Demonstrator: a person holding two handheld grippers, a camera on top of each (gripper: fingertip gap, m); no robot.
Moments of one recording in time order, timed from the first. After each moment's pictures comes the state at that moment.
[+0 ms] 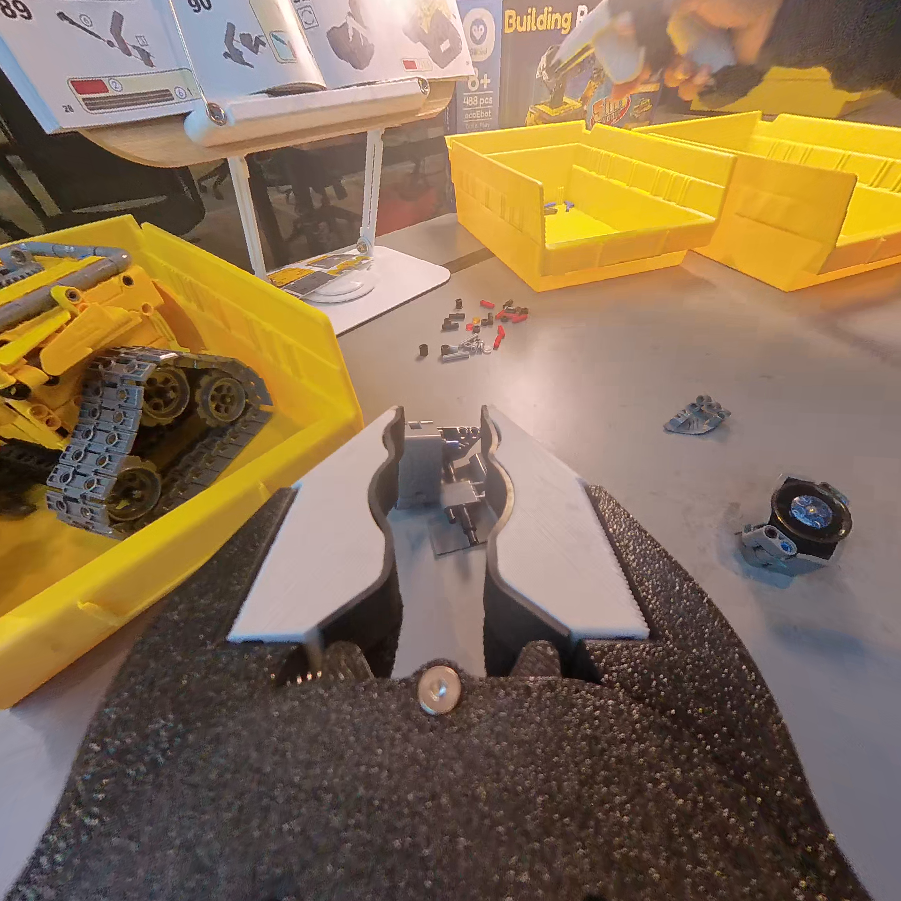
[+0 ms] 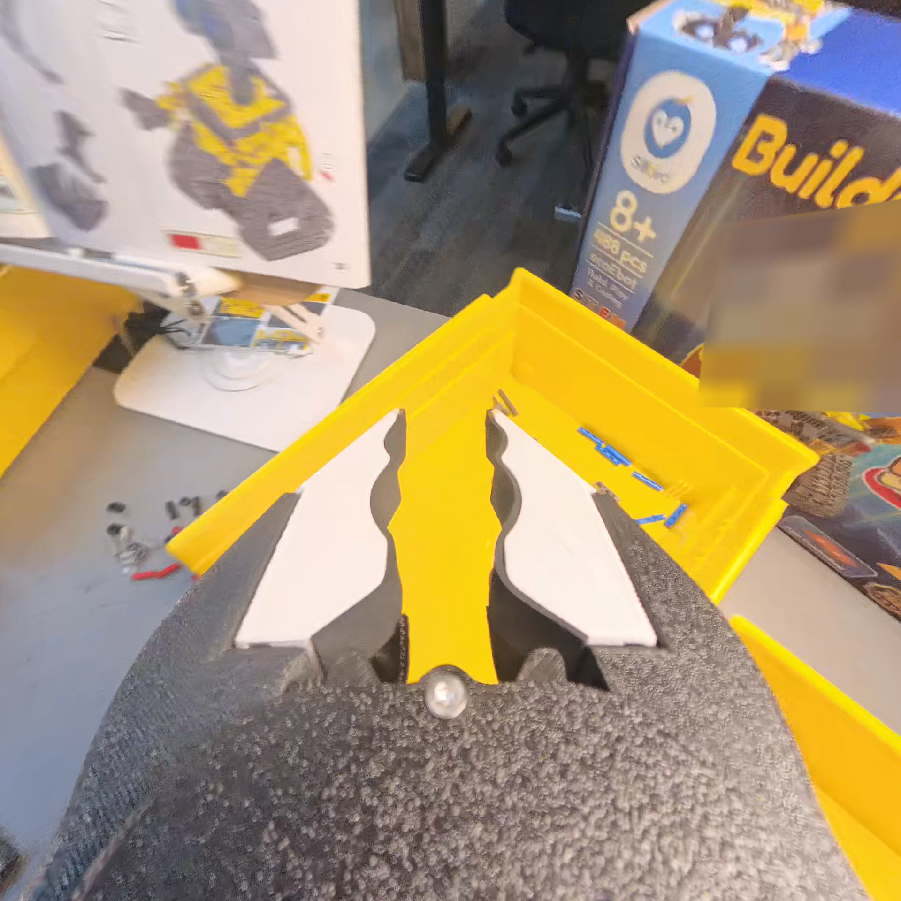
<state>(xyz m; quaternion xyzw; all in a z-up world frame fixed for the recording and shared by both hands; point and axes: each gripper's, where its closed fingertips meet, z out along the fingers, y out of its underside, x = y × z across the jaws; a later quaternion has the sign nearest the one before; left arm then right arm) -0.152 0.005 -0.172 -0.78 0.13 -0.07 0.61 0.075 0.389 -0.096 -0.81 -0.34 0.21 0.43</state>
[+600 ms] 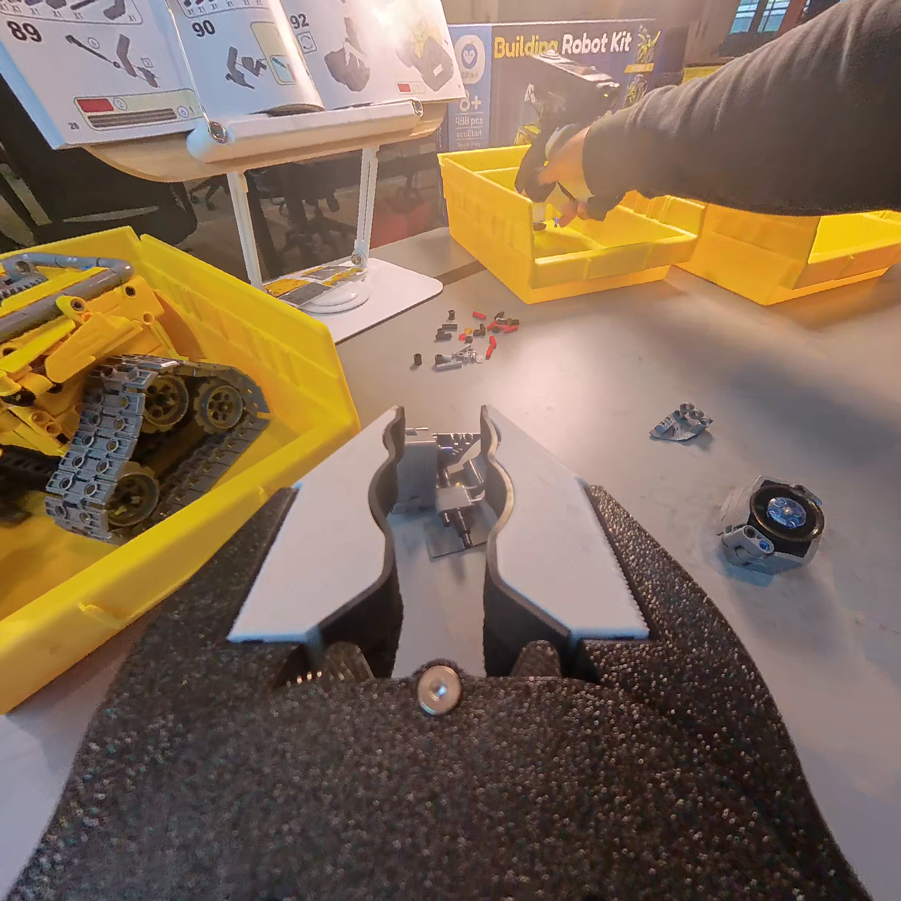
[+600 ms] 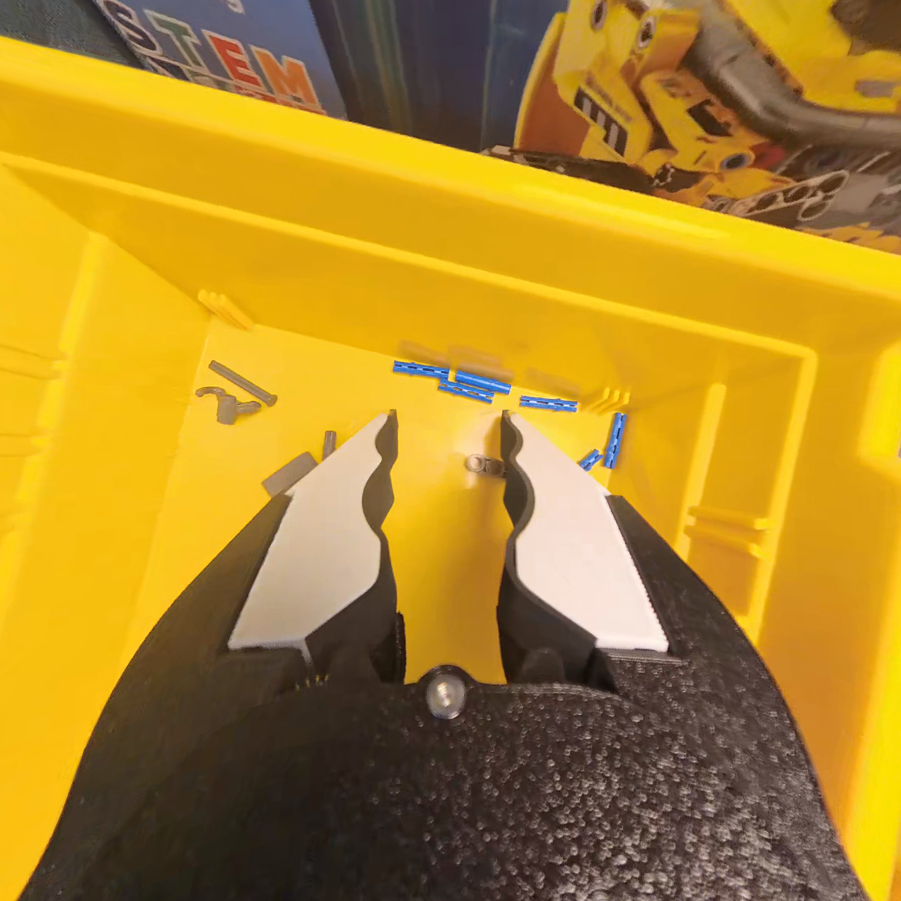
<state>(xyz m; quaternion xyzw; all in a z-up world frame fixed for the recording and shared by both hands) -0.151 0.001 -0.165 -0.77 0.13 -0.09 0.62 0.122 0.497 -0.249 -0.95 -0.12 0.04 0.30</state>
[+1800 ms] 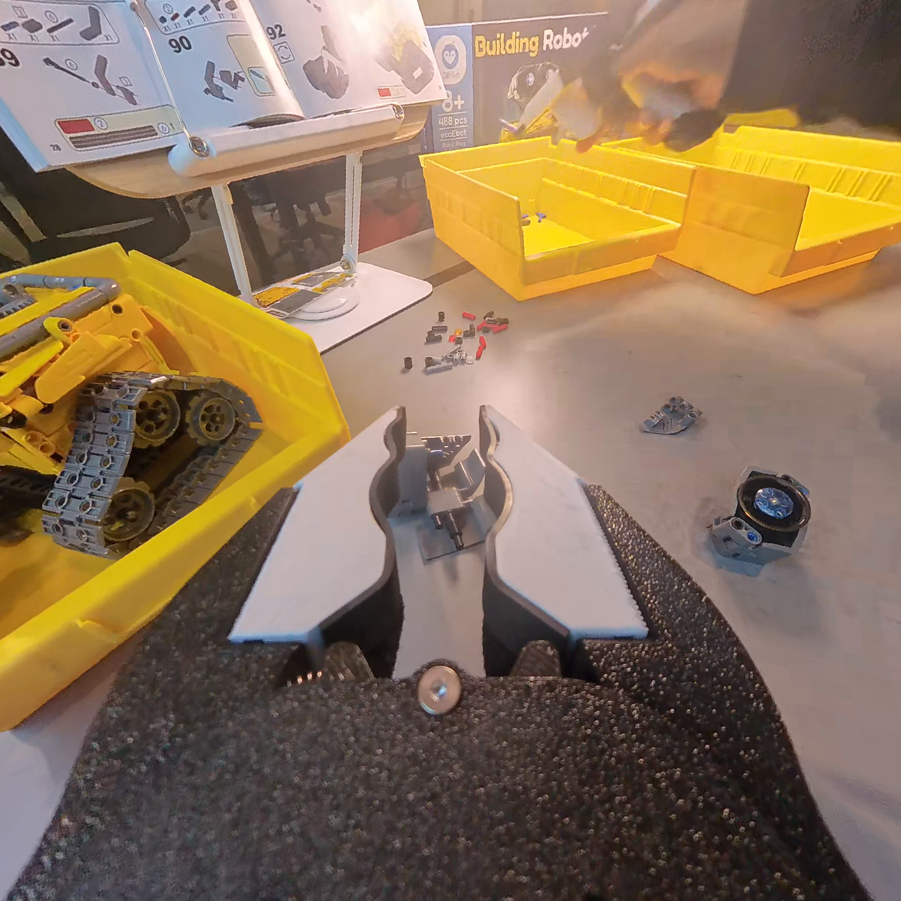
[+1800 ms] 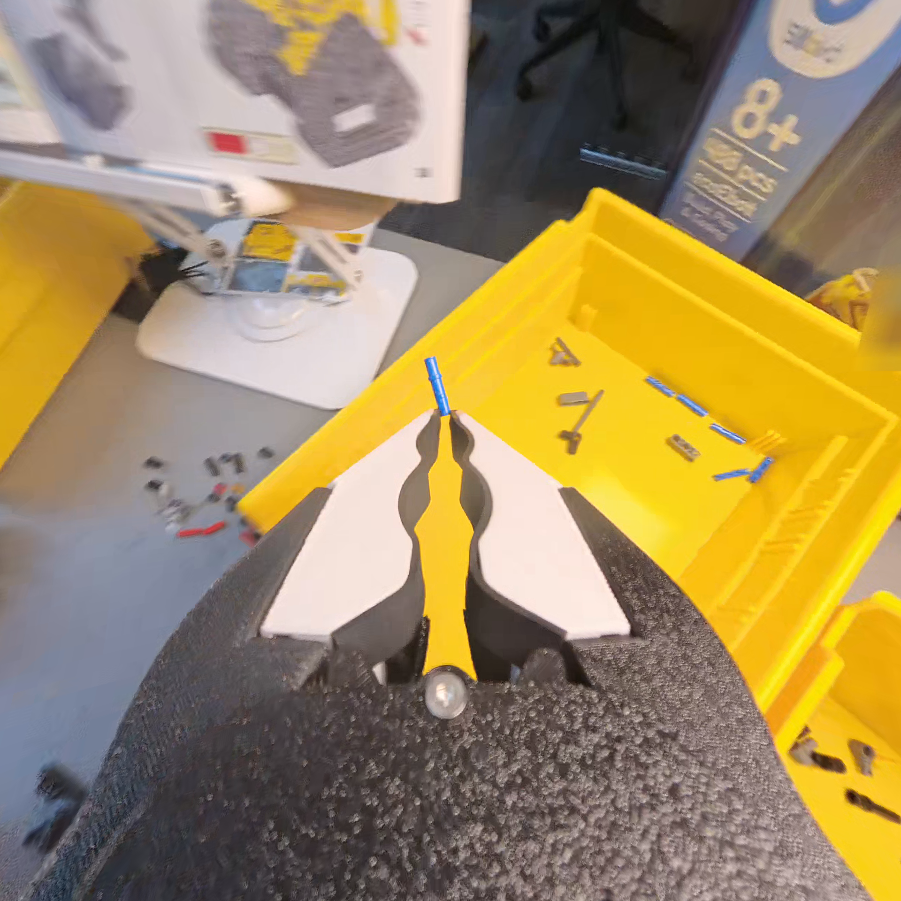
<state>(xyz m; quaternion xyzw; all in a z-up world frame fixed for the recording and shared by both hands) -0.144 -0.002 -0.162 -0.77 0.15 -0.08 0.62 0.051 0.347 -0.125 -0.82 -0.35 0.20 0.39</state>
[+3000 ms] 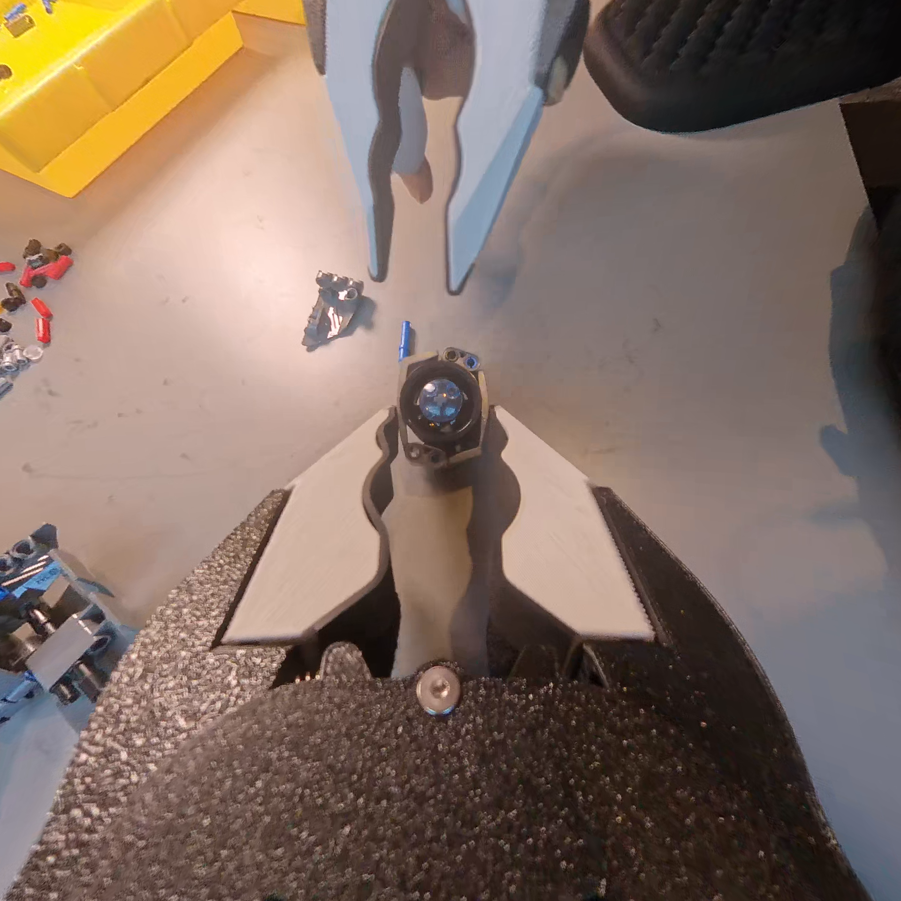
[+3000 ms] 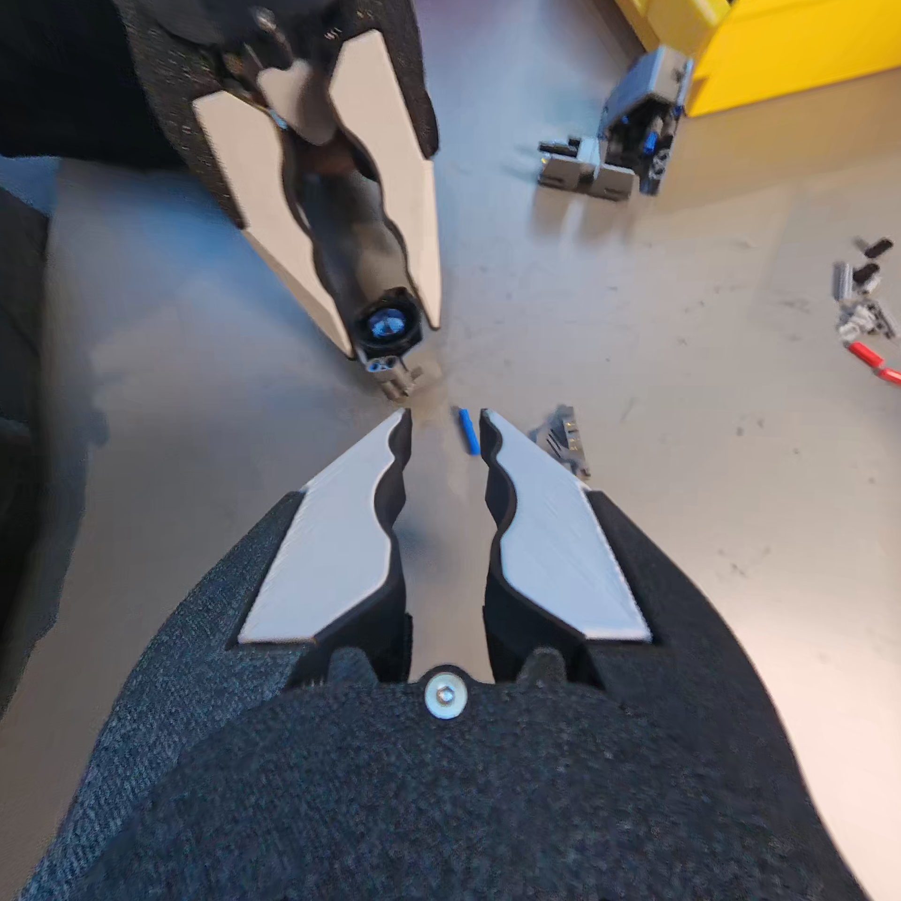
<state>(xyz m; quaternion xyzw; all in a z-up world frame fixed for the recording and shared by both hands) 0.009 -0.059 -0.241 -0.77 0.45 -0.18 0.42 0.036 -0.024 -0.223 -0.56 -0.72 0.33 0.25</state>
